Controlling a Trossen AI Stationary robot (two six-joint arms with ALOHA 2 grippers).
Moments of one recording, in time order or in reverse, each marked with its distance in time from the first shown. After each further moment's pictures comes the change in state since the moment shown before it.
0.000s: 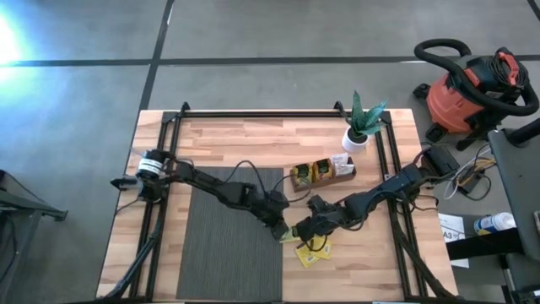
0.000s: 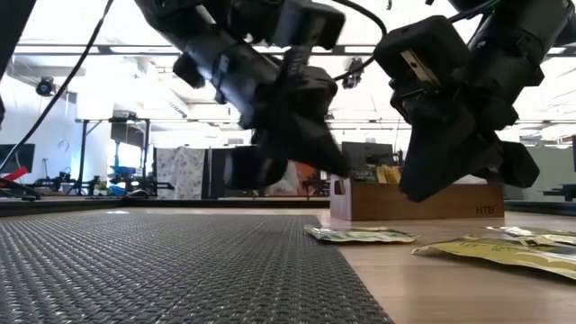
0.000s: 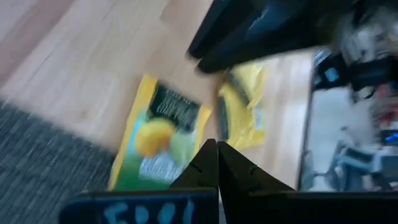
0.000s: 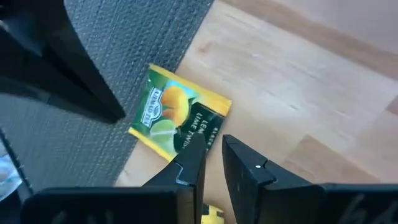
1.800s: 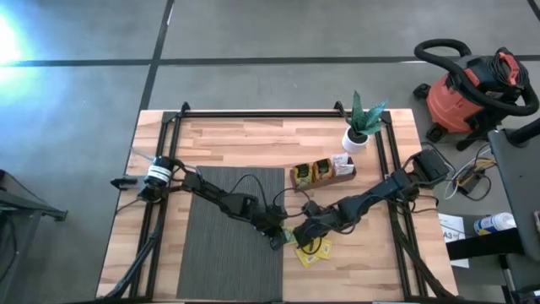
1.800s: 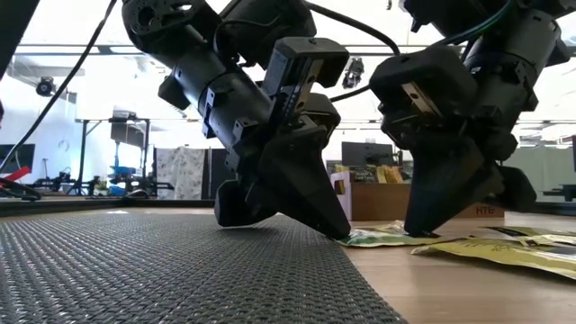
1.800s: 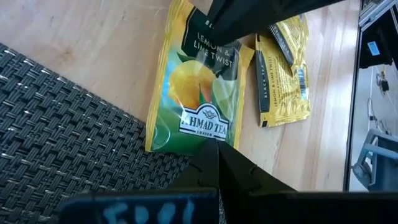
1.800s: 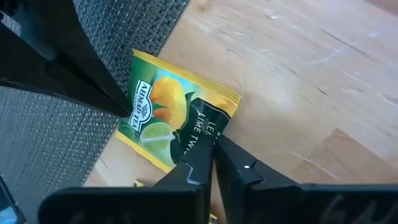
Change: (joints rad) left arm -0.072 0.105 -0.013 0.024 -0.069 0.014; right arm -0.011 0.114 0.025 0.051 -0.102 -0.055
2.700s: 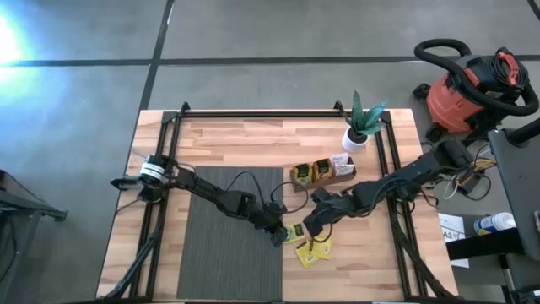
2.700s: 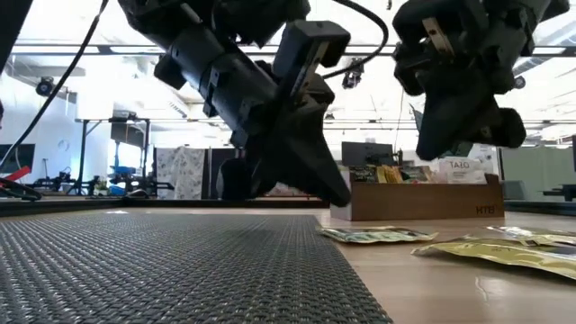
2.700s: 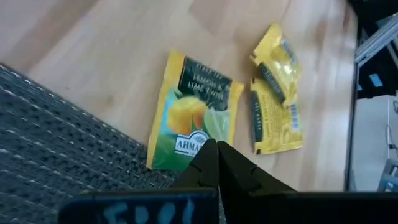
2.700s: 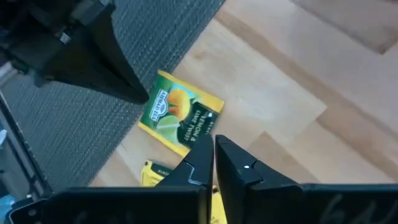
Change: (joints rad) left arm 0.002 -0.086 -0.003 -0.032 -0.124 -0.008; right arm -0.048 -0.285 -0.004 -0.266 0.016 -0.130
